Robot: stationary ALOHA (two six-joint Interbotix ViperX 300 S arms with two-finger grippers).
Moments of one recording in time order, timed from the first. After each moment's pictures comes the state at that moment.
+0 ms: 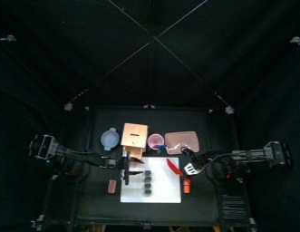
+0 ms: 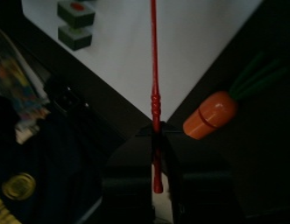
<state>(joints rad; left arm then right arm) -0.08 -0.17 0.93 -0.06 -0.55 0.23 0.00 -0.61 1.03 0.50 0.60 1.06</state>
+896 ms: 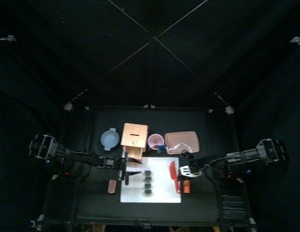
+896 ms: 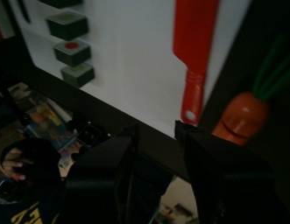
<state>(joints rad) -0.08 -0.17 0.98 -0.05 -0.61 0.23 0.07 -0.46 0.92 0.14 0.37 1.15</state>
